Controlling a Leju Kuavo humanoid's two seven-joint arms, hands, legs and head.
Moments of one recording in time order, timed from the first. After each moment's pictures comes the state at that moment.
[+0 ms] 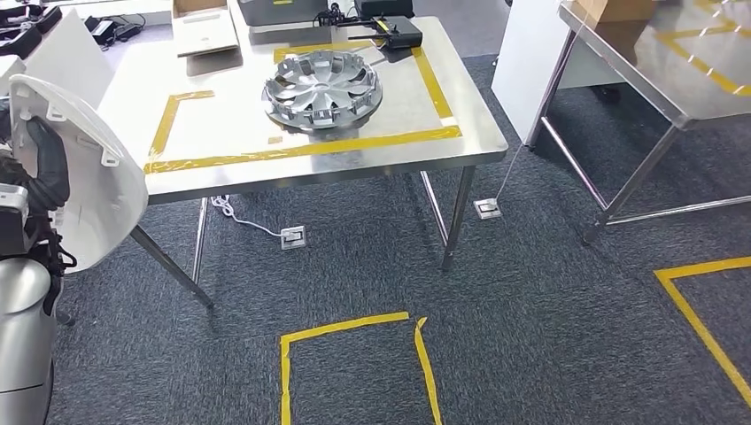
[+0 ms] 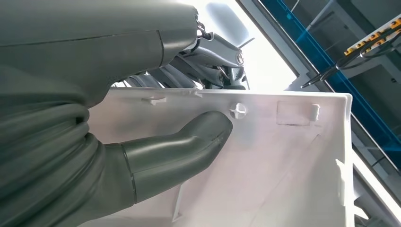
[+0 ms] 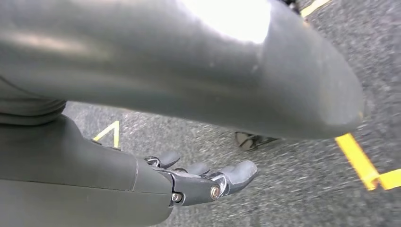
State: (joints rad) left arm -0.58 0.29 -0.20 -1.39 -0.15 0.20 -0.57; right arm -0.02 0.10 -0.72 -0.17 0.26 0.01 0.03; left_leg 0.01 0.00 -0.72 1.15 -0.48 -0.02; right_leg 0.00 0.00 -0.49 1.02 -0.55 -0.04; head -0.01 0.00
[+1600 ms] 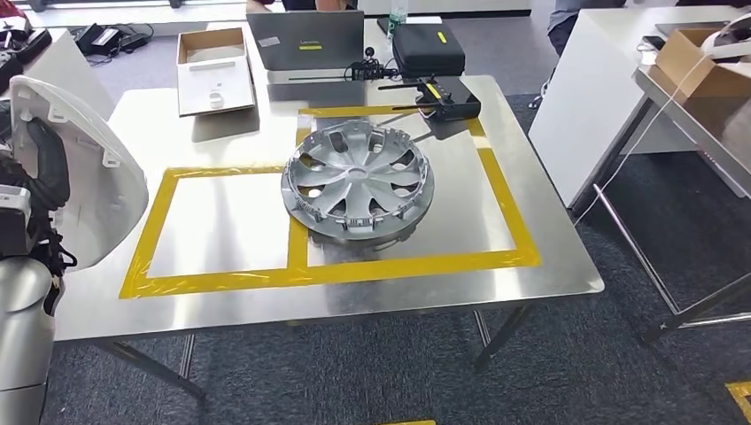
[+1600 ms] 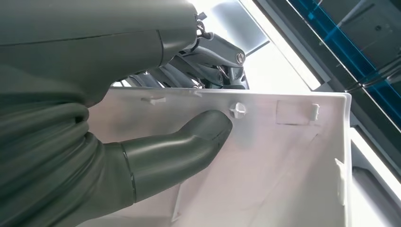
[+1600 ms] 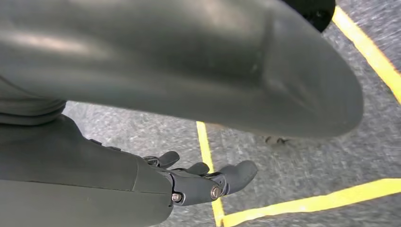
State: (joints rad) left arm -0.59 0.29 -0.21 -1.36 -0.15 0.22 -0.59; right arm -0.01 0.10 -0.73 -0.17 0.26 0.01 0.02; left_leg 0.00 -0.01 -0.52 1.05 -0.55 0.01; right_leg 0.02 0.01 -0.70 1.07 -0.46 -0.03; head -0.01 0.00
